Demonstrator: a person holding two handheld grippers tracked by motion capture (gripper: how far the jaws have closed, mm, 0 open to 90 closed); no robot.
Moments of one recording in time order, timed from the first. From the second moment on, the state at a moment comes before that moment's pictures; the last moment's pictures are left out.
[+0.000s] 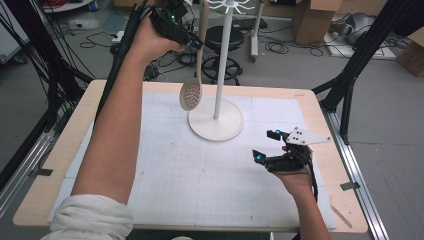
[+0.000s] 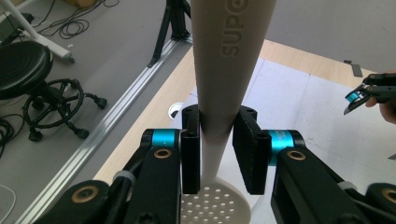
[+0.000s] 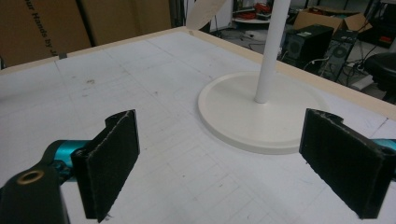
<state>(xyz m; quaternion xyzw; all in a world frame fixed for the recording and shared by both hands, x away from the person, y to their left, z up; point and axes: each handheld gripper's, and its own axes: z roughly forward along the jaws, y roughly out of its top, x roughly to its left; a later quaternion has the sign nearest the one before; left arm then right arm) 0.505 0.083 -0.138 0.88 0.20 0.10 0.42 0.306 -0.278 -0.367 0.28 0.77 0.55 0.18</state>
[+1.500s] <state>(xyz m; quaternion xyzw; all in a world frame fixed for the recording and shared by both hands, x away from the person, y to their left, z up) 0.488 0.095 -0.150 0.88 0.23 0.13 0.40 0.305 -0.274 -0.368 0.27 0.77 0.55 0.17</state>
